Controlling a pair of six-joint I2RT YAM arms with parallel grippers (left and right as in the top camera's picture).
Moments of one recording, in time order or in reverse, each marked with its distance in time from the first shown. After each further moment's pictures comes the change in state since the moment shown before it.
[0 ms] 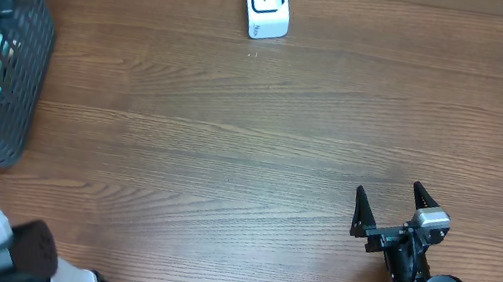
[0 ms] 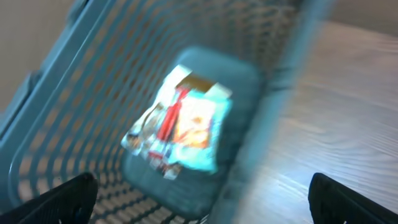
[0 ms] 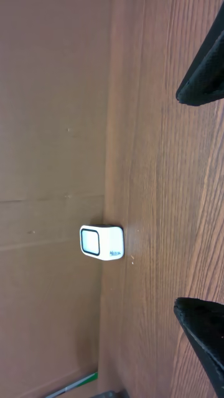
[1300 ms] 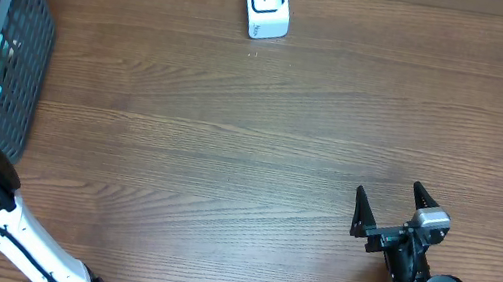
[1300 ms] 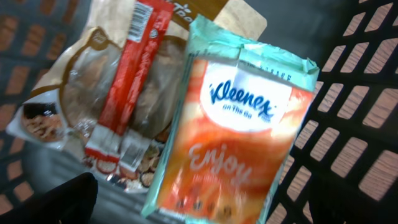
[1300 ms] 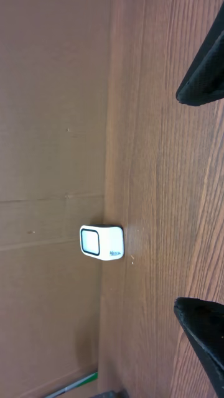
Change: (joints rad) left arm 0.217 0.470 0.000 0.033 0.230 0.056; right arm 0.000 0.000 0.000 0.000 0.000 0.000
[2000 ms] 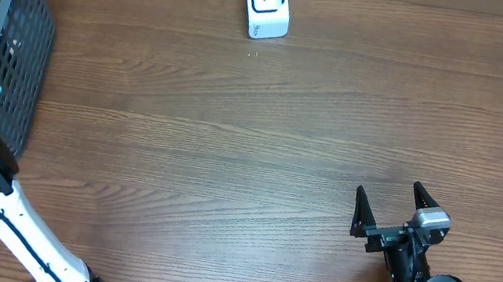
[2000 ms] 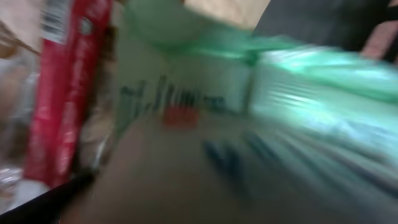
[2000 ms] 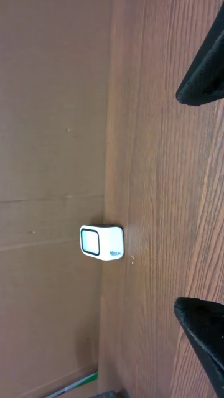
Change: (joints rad) left arm 0.000 0.152 0.000 0.033 0.056 0.068; right arm 0.000 0.000 0.000 0.000 0.000 -0.001
